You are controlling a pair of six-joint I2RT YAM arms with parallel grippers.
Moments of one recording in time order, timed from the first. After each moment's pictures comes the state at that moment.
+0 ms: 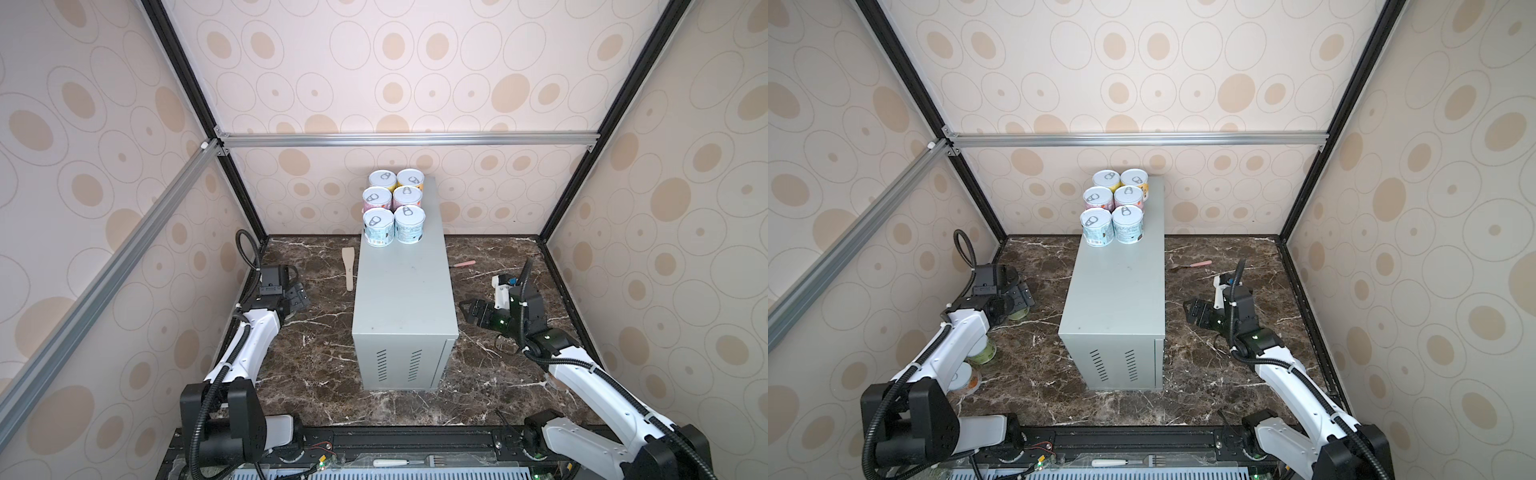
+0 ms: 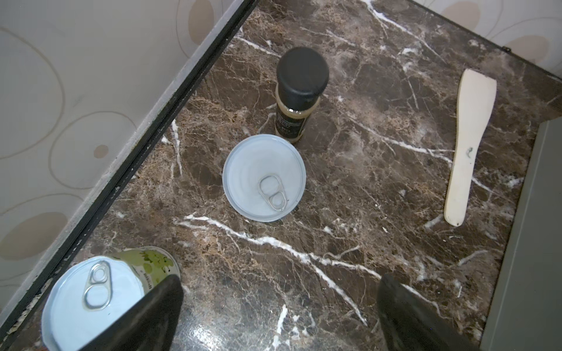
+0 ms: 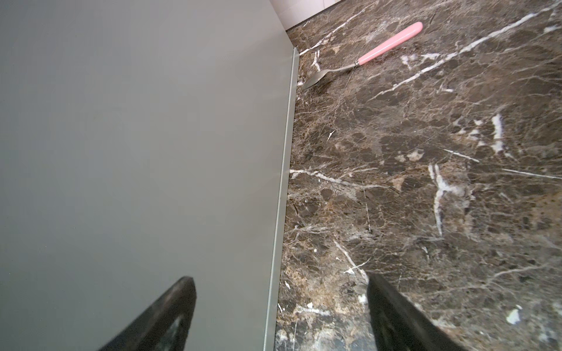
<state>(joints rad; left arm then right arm) 0.10 1.33 0.94 -0.51 -0.23 -0.38 0.30 1.02 0.65 -0.20 -0.20 0.55</state>
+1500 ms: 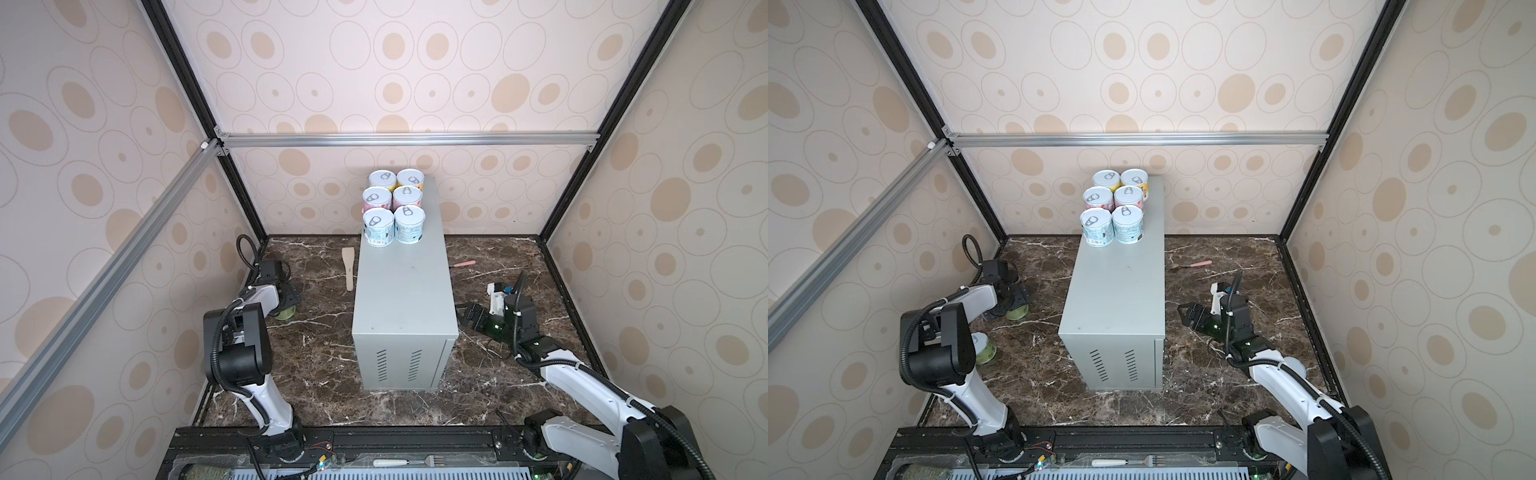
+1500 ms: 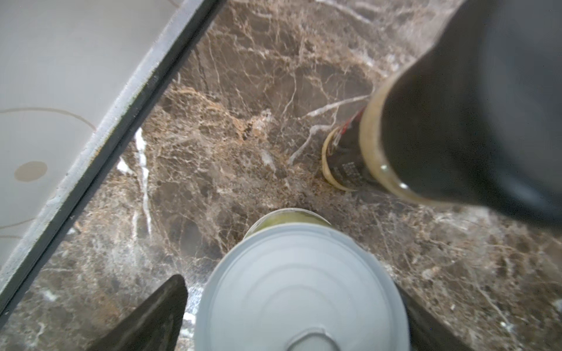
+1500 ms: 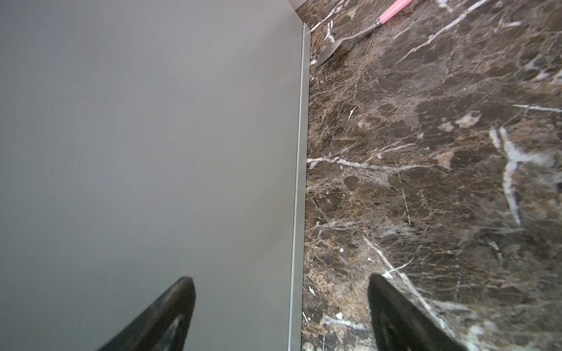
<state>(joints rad) 0.21 1.79 1.09 -0.37 -0.21 -0.34 0.30 1.09 0.53 0.03 -0.29 0.70</state>
